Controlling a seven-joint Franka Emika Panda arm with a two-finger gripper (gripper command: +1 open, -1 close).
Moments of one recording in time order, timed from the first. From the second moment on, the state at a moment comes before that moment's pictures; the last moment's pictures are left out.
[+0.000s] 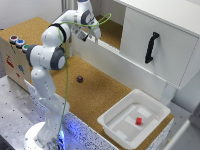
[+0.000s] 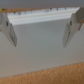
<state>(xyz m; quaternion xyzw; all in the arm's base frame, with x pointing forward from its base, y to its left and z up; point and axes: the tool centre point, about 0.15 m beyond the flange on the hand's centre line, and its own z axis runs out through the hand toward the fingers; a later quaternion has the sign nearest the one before) 0.468 0.113 0.448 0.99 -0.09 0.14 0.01</state>
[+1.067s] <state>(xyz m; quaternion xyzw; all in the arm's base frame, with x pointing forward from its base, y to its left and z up) 0.356 0.135 0.286 0.99 0.10 0.04 -0.02</state>
